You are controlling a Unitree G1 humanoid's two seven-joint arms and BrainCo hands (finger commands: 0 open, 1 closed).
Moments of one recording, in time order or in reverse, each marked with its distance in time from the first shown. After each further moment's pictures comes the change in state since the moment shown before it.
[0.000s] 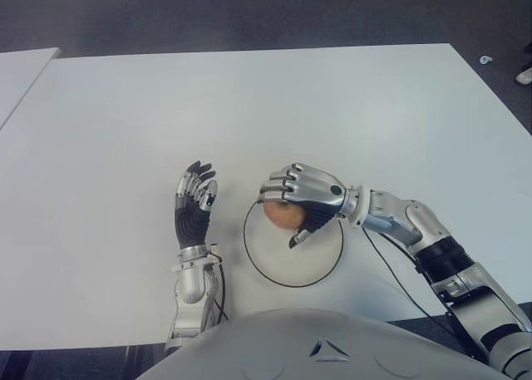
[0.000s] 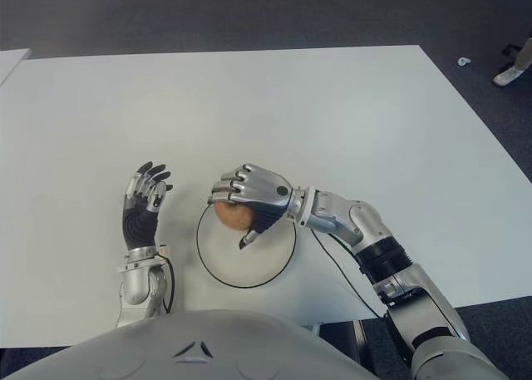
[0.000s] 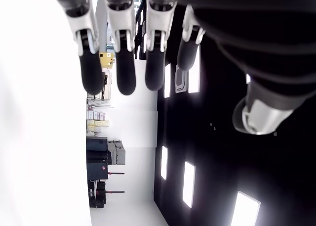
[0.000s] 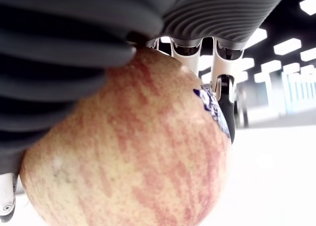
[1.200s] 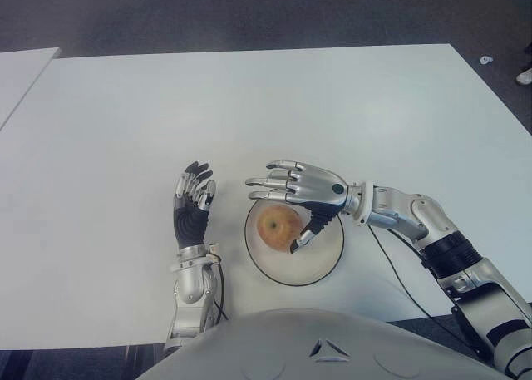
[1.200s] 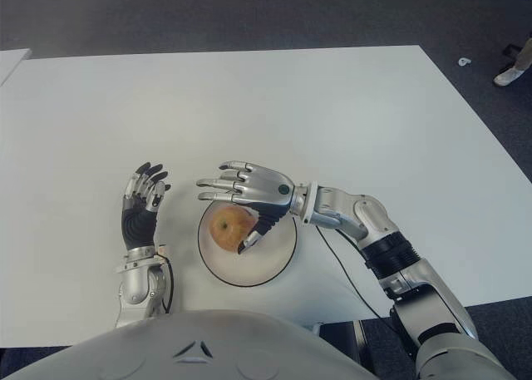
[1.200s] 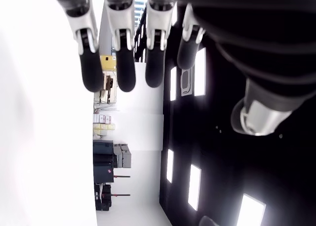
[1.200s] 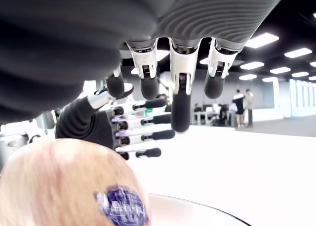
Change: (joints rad) left arm -0.002 0.001 0.008 -0.004 -0.001 0.018 0.008; right arm -0.026 -0.043 0.009 -0.033 -0.032 -0.006 0.080
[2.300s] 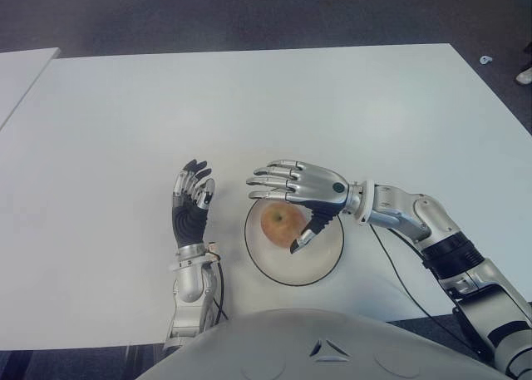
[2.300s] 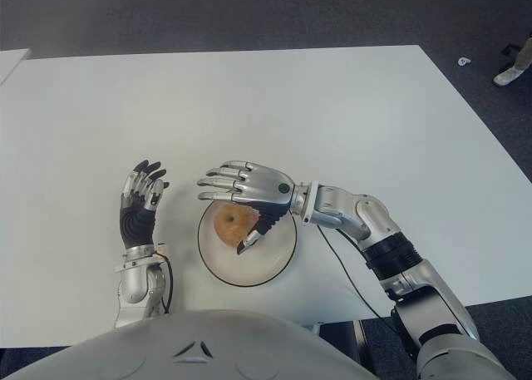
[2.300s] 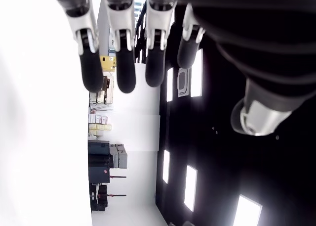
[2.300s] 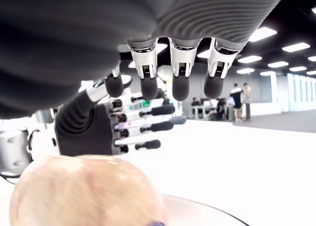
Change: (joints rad) left arm 0.000 0.000 0.000 -0.019 -0.003 0.003 0.000; right arm 0.006 -0.004 -0.021 -0.019 0.042 0.015 0.043
